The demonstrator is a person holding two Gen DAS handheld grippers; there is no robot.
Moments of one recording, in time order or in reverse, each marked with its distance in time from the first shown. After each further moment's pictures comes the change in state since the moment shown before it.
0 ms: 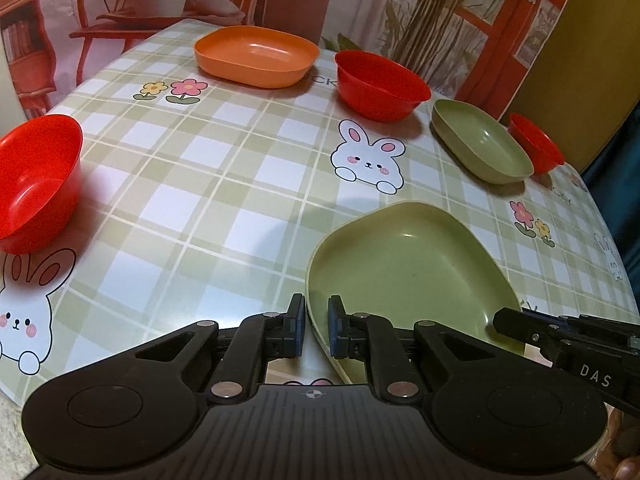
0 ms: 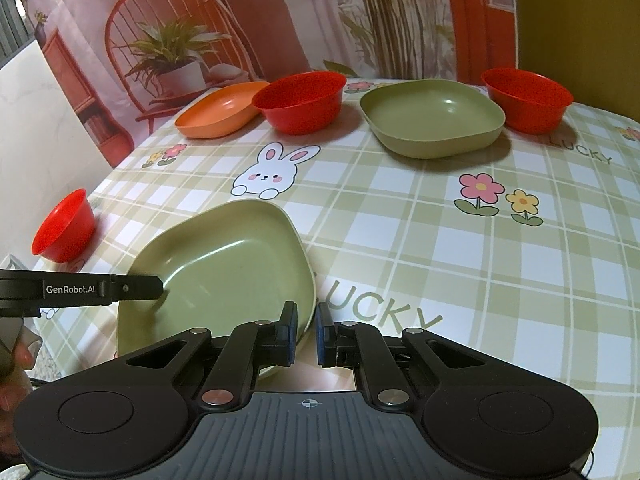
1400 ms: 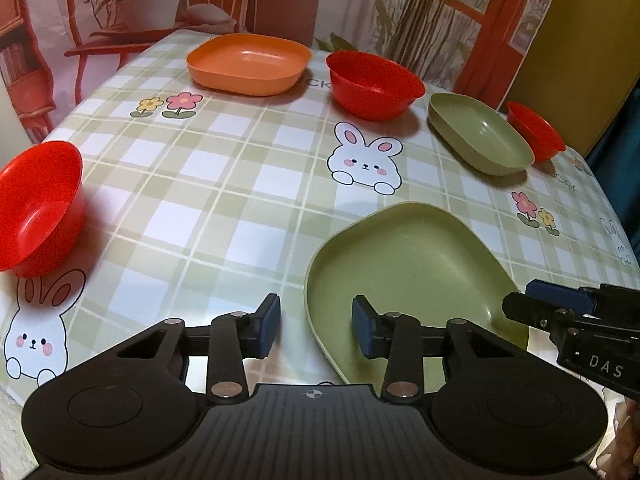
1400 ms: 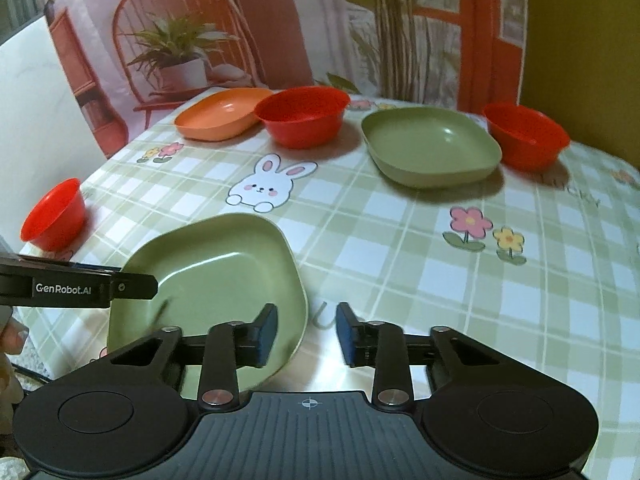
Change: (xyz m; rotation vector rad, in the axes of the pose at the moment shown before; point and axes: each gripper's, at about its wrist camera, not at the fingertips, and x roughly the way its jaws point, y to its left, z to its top) left arm -0.005 -0.009 0.006 0.056 0.011 0.027; right arm -0.007 0.007 0.010 -0.067 -0.009 -0.062
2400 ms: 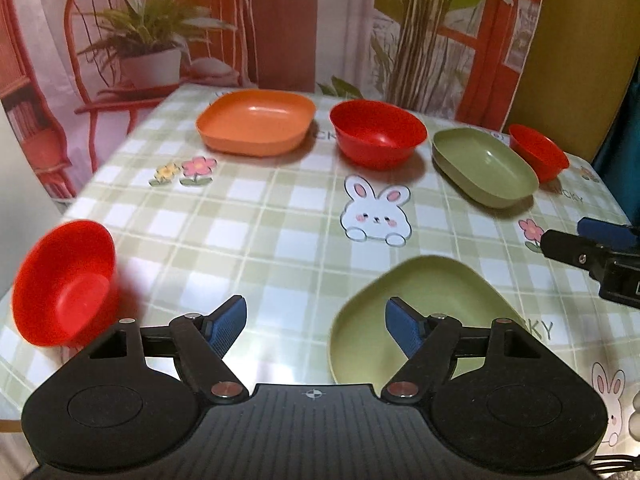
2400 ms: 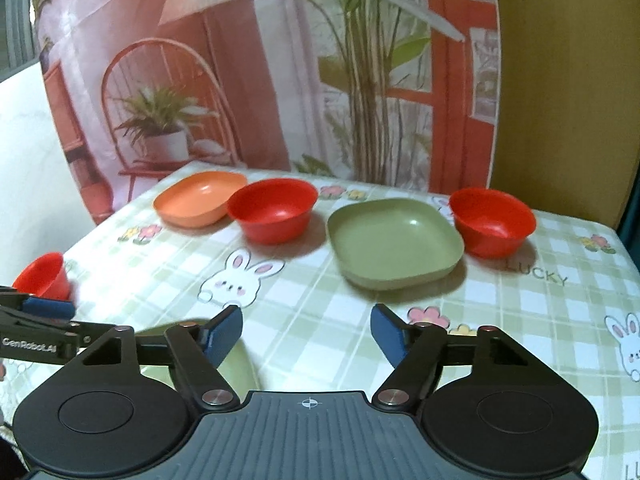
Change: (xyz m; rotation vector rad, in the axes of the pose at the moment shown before) left arm -0.024 -0.002 0.025 0.086 -0.091 0.059; right arm -0.019 -0.011 0.035 -0.030 -0.194 -0.049
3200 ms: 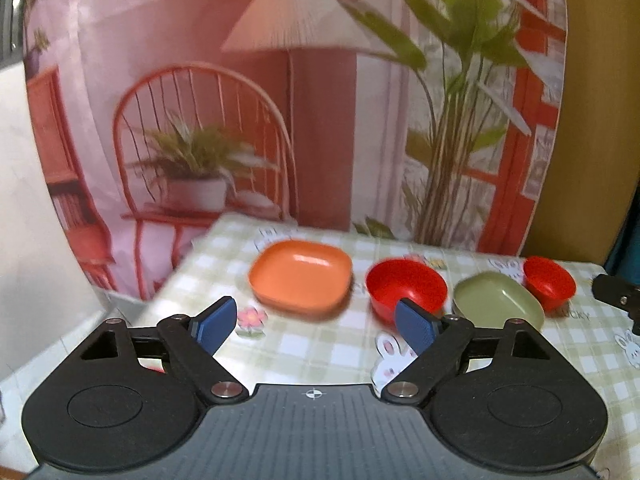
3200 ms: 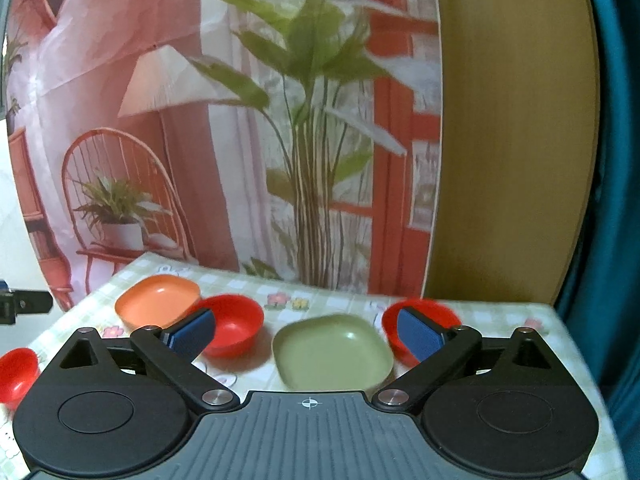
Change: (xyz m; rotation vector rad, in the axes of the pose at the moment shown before) left arm -0.072 0.005 0.080 -0.018 -0.285 0.090; right arm -0.046 -0.016 0.073 0.029 -0.210 -0.149
